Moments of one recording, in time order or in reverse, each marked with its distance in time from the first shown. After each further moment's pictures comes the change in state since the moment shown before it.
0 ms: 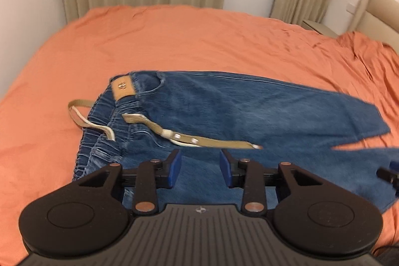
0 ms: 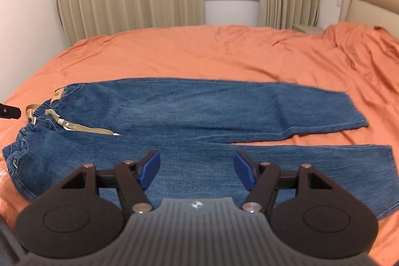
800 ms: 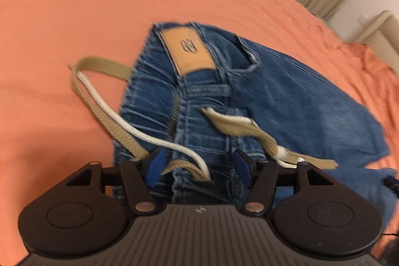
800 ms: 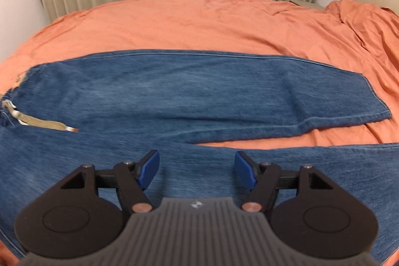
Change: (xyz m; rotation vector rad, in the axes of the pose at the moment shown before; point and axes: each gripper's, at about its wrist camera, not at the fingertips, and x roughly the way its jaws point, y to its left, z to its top) left arm 0.159 0.186 0.015 -0.167 0.204 -0.251; right arm 0.123 -0.020 -0.001 0.011 0.108 -0.068
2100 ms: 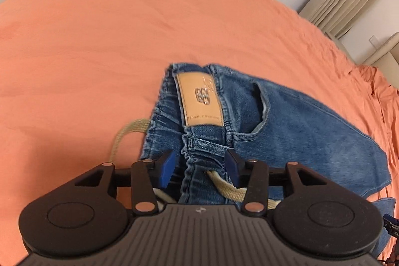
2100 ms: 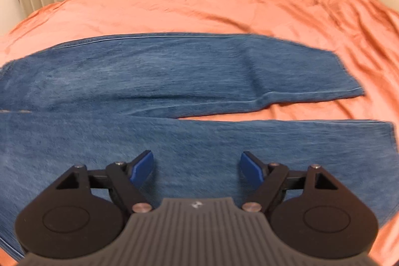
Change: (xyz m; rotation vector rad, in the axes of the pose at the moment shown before) left arm 0.003 0.005 0.048 -0.060 -0.032 0.075; right arm 0.003 -0.039 -0.008 0.066 0.087 -0.068
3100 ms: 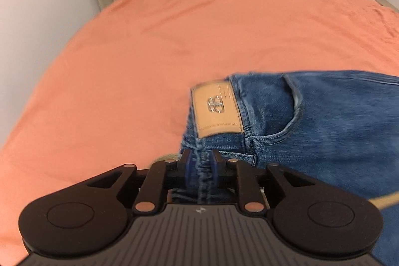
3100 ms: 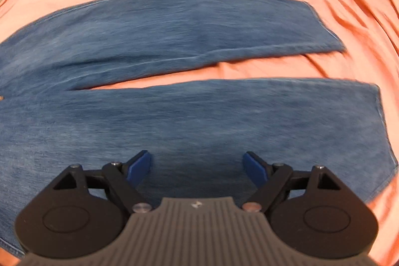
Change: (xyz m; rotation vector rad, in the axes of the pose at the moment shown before) left arm 0.009 -0.070 -0.009 0.288 -0.123 0.462; right arm 0.009 -0.088 0.004 0.095 0.203 -0.064
